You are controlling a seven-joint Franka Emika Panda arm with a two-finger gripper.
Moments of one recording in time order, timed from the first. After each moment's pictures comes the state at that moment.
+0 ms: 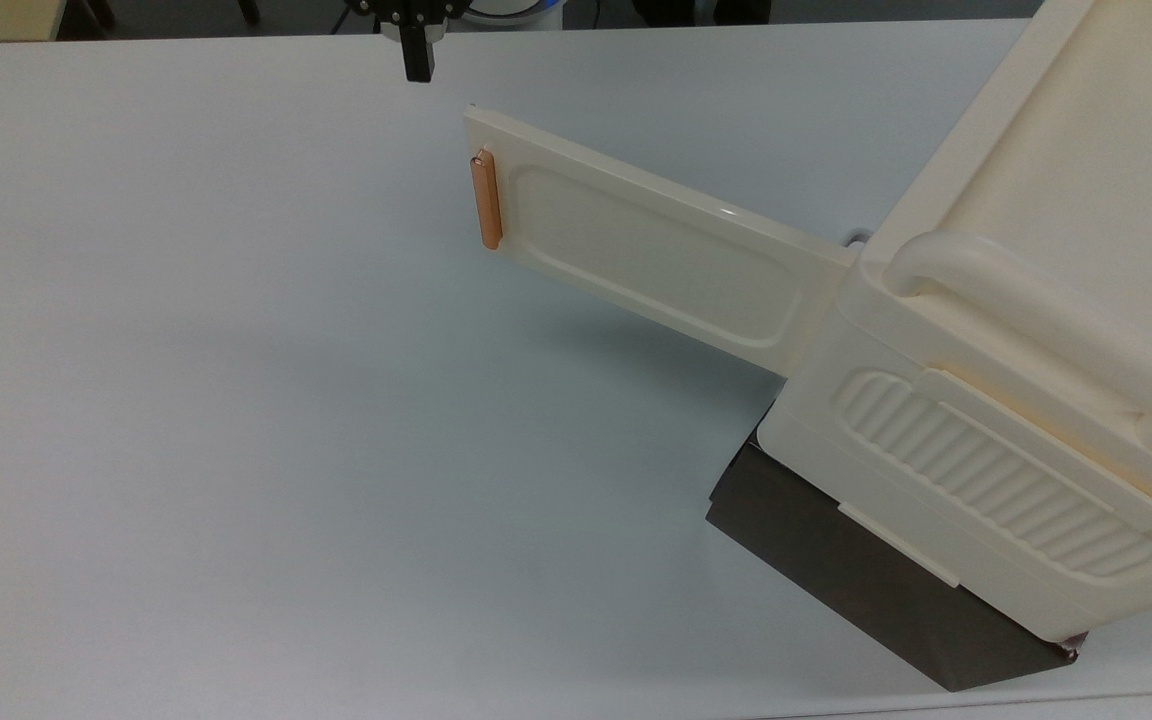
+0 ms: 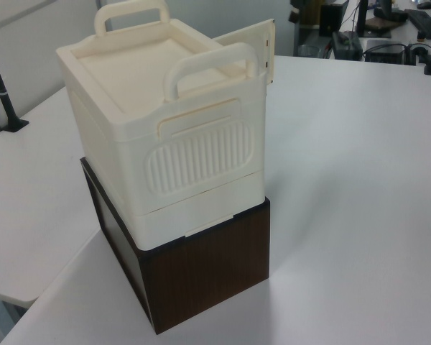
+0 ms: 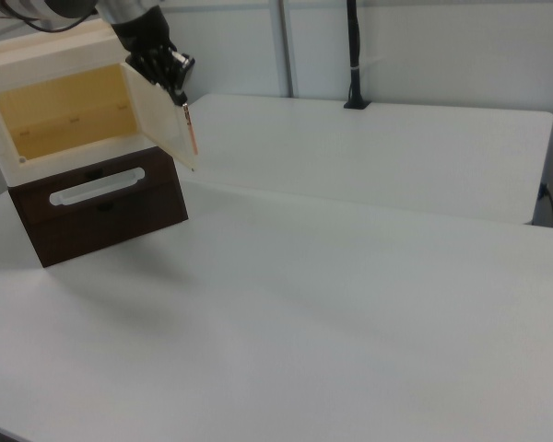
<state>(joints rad) -0.01 0.07 0.03 -1.40 0.00 1.83 0.07</state>
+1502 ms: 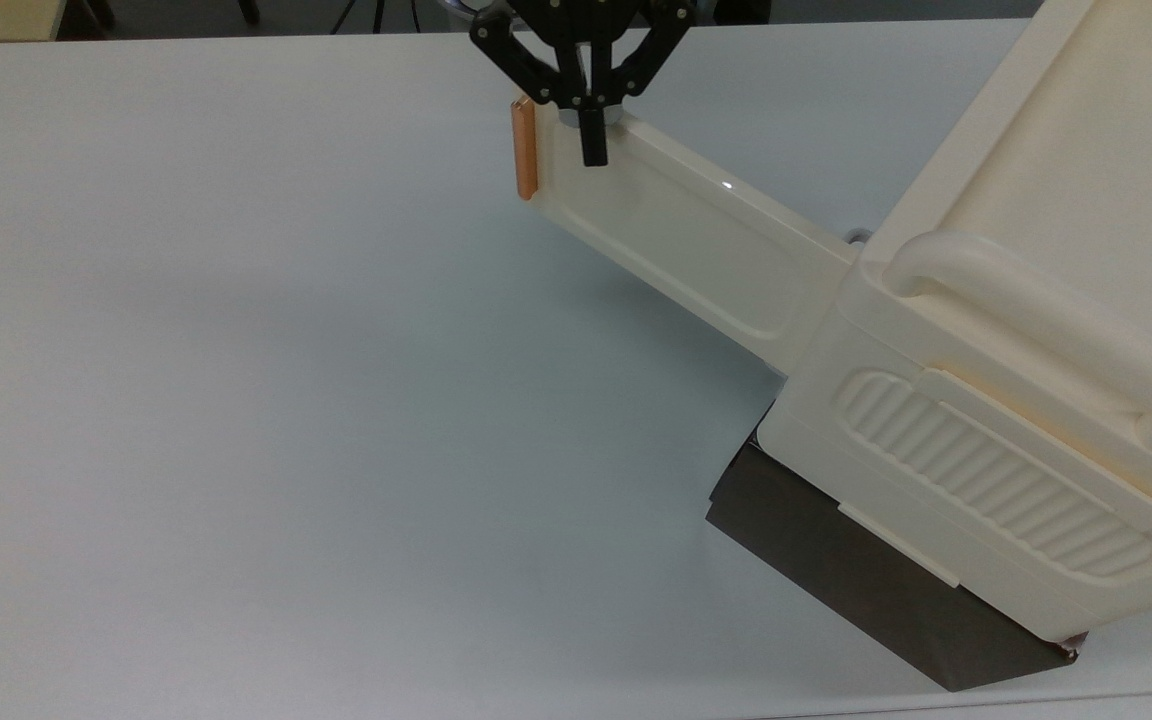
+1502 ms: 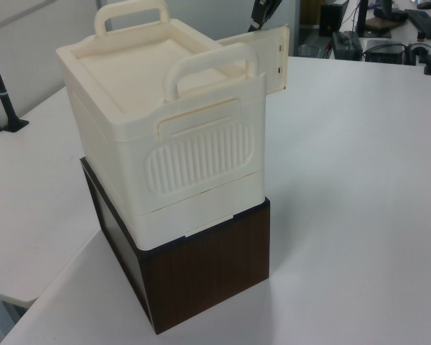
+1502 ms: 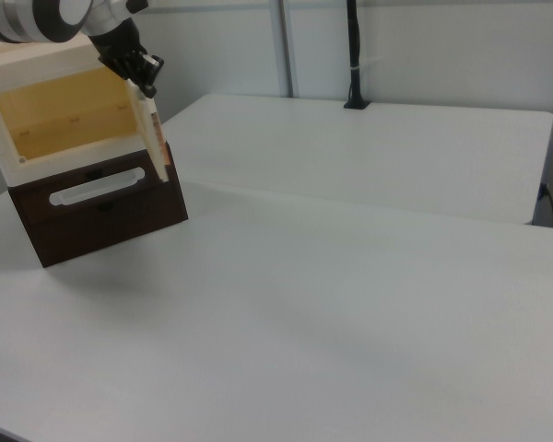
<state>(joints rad) 0.13 0.14 0.05 -1.41 0.04 2.05 0.15</state>
